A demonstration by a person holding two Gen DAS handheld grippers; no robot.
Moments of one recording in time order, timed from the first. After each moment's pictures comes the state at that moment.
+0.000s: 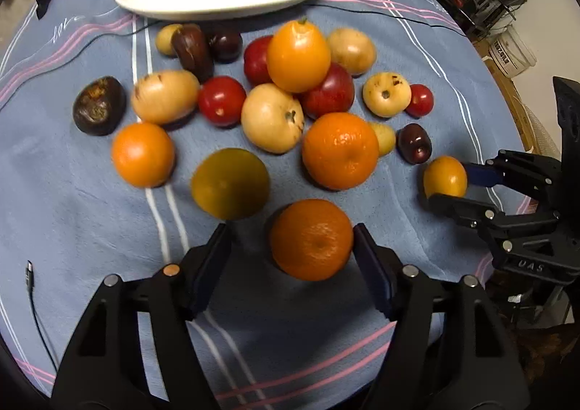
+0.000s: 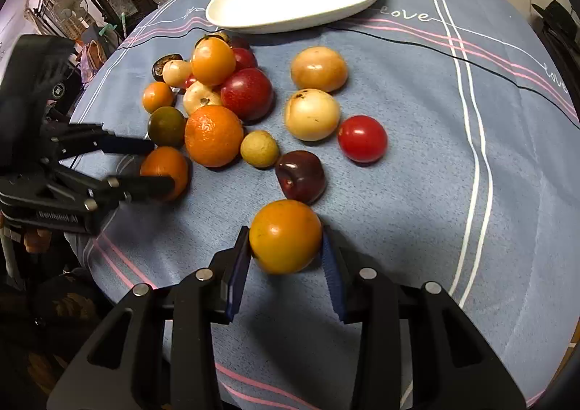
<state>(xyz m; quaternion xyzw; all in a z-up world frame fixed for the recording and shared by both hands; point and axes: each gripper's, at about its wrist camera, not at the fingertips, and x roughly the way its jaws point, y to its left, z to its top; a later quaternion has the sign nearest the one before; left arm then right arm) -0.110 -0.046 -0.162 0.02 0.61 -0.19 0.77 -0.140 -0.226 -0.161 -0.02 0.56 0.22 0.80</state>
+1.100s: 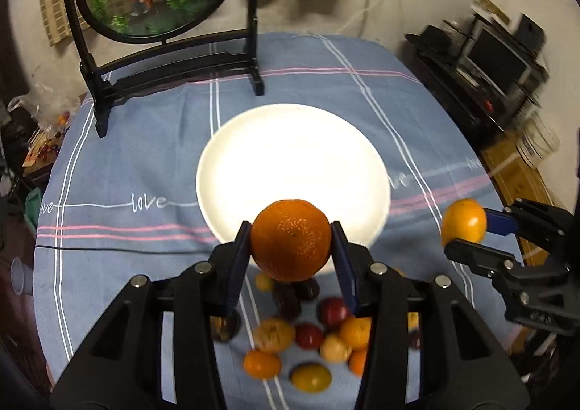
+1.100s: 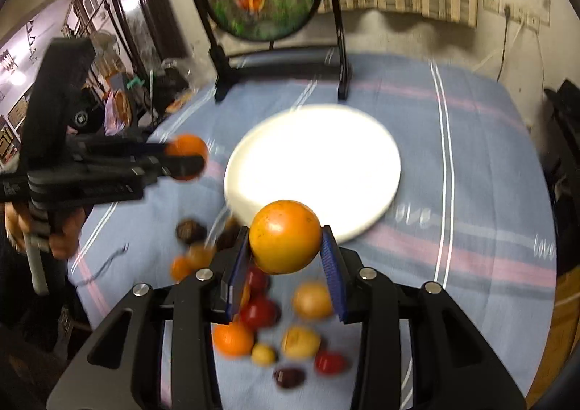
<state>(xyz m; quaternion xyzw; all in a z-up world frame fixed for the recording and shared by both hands) 0.021 -0.018 -0.023 0.00 0.47 -0.11 0.87 -0.010 -0.196 -0.033 -0.02 0.41 0.27 0.87</state>
